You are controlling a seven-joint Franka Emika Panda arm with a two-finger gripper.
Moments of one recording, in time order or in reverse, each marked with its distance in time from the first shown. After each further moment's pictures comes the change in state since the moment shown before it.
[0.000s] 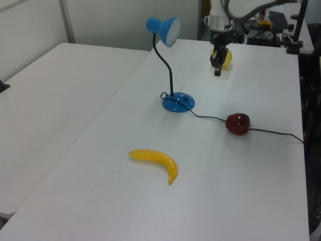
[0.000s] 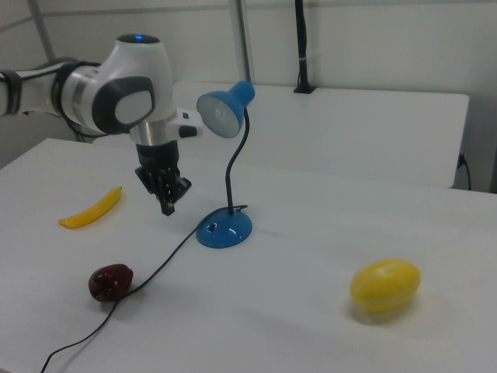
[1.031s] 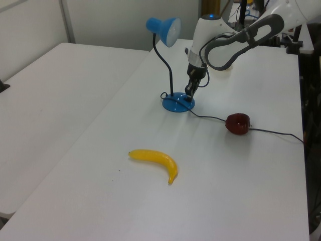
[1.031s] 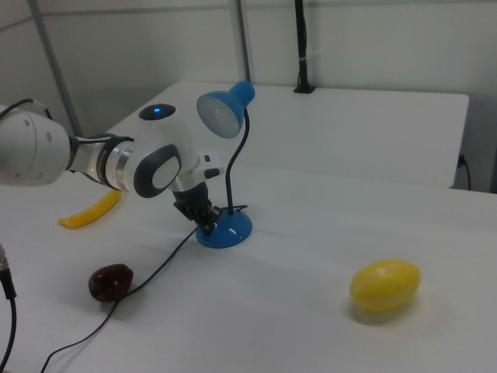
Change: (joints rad) arm 0.050 0.321 0.000 0.013 -0.006 0.530 -0.012
